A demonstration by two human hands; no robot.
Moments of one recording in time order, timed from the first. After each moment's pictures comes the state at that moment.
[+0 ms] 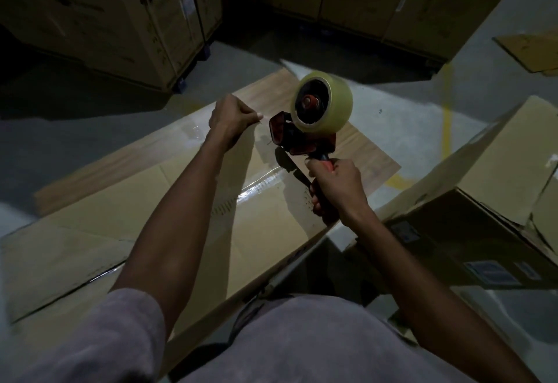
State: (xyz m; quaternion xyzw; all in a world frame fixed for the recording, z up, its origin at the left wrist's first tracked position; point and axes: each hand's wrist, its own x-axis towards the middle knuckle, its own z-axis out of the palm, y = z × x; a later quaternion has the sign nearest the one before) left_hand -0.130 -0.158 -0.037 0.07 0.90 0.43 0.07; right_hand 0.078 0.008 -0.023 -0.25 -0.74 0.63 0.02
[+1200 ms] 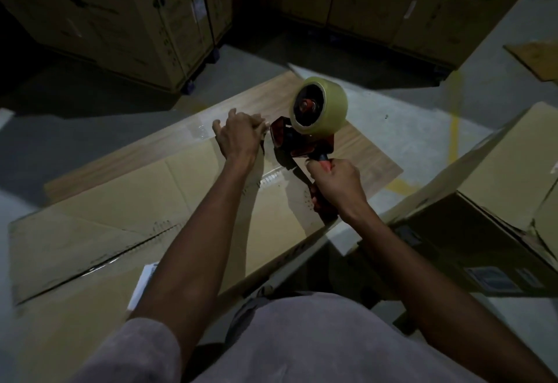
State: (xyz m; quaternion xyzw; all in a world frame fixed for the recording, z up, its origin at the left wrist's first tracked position) left_hand -0.095 -0.138 -0.069 0.04 0.95 0.30 -0.08; right_hand 0.076 0.016 -0.028 -0.25 -0.81 0.54 0.02
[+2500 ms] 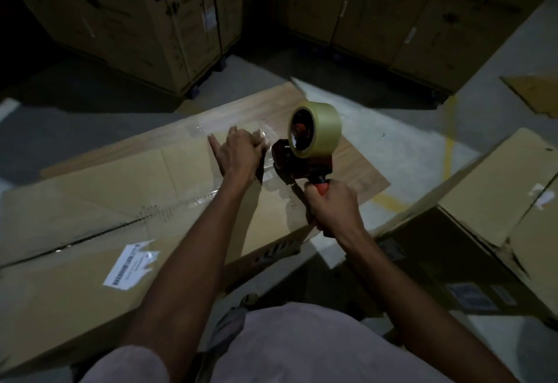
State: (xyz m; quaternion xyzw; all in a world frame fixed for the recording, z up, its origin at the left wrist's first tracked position) left_hand -0.023 -0.124 -0.042 0.00 0.97 0.25 -0.02; right_hand 0.122 0.032 -0.039 -0.22 -0.87 0.44 0.02
